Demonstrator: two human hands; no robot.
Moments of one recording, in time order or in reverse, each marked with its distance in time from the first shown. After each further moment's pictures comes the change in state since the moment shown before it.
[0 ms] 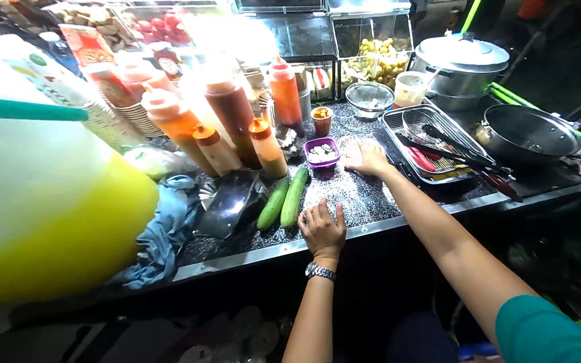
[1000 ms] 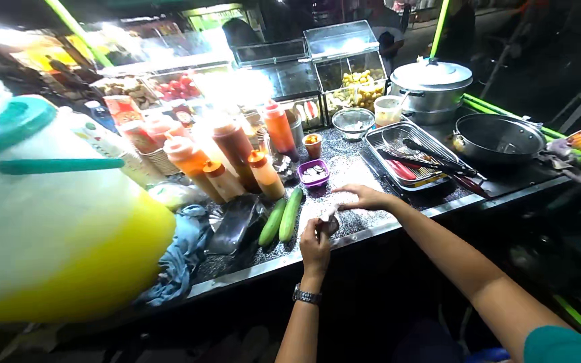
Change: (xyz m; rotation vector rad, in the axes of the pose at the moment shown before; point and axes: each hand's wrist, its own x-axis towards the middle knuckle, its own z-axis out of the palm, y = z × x) left_hand 0.001 -0.001 -0.042 -0.596 -0.021 0.038; right_hand -0.106 -0.009 -0.029 0.462 -0.127 -0.592
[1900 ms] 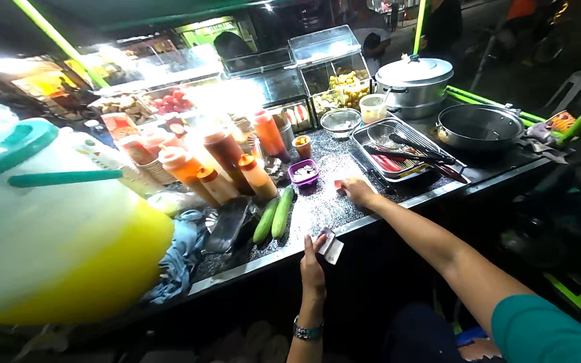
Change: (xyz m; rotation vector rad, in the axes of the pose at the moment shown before) left_hand -0.061 0.052 -0.017 -0.504 -0.125 -0.664; right_hand -0.006 0.058 0.033 -0.387 0.311 0.130
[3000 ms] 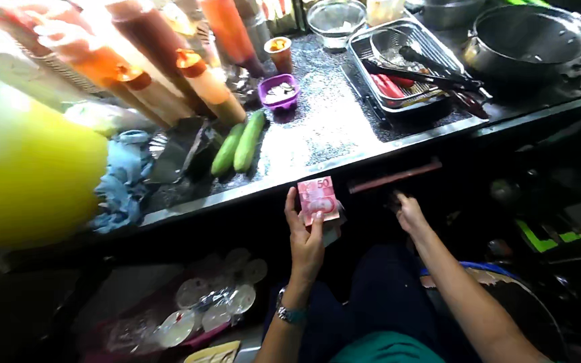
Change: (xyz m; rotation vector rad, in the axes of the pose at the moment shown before) left_hand -0.064 -0.044 0.026 0.016 -0.028 0.188; right_hand -0.254 0.012 0.023 1.338 0.415 1.122
